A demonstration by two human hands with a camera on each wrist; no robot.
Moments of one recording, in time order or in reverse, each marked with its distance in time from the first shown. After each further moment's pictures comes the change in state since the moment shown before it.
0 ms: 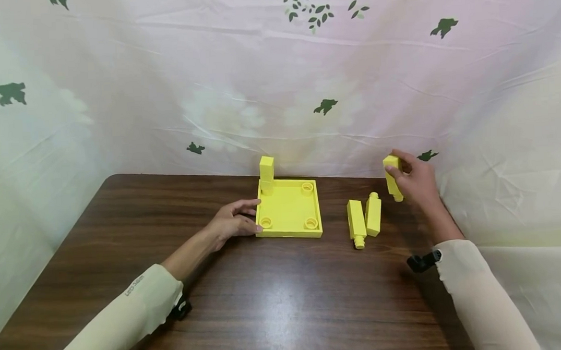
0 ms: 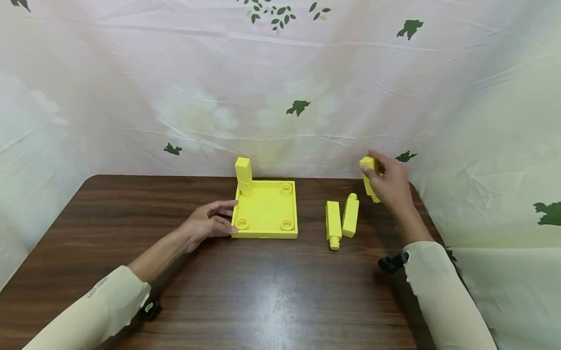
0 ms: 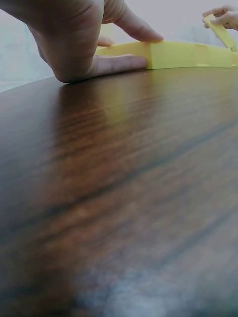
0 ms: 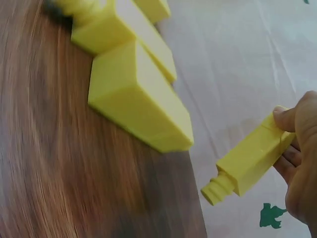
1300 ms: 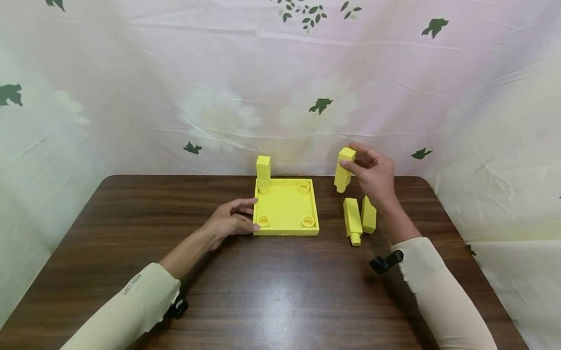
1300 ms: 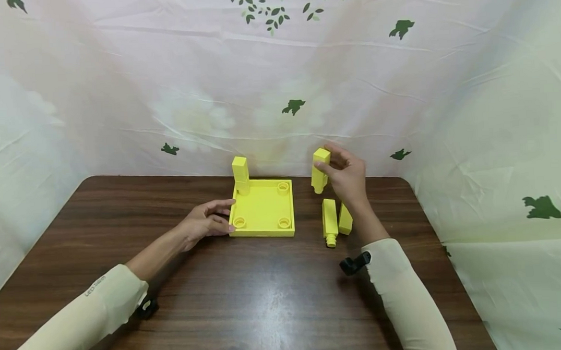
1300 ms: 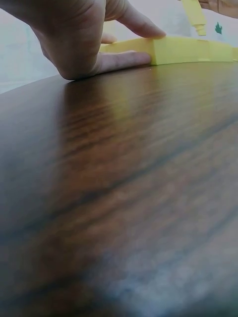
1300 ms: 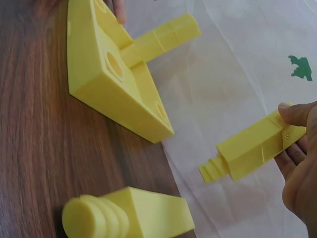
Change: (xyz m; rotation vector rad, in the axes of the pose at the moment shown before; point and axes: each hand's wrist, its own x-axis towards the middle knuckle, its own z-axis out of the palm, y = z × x) left_hand 0.000 -0.002 -0.001 0.004 -0.020 0.024; right_hand -0.010 -0.082 0.056 0.614 0.080 0.001
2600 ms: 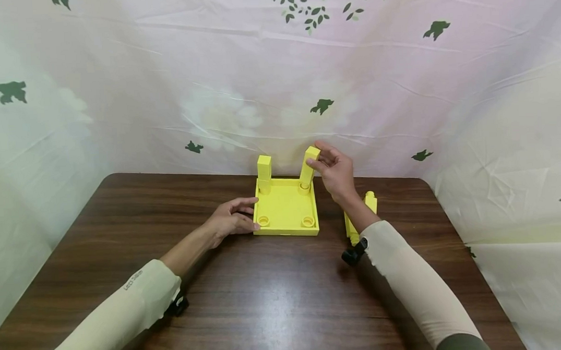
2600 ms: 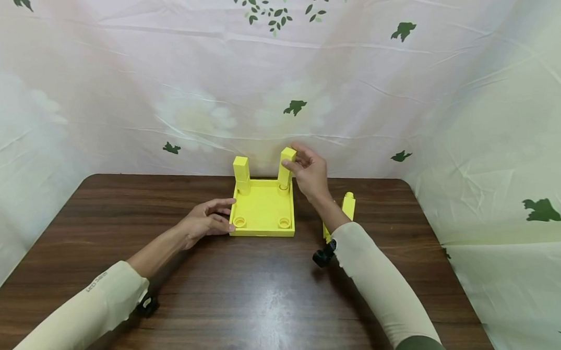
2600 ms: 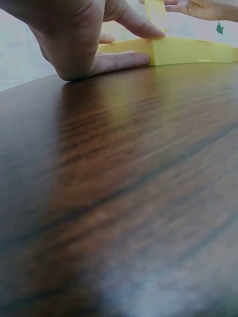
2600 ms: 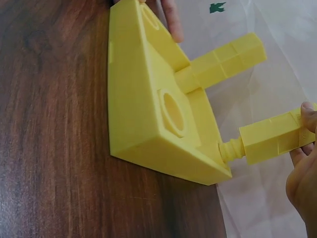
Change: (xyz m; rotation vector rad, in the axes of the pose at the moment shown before) left_hand -0.001 0.003 0.001 -0.012 0.005 -0.018; right_hand 0.011 0.014 0.081 0.174 -0.071 0.052
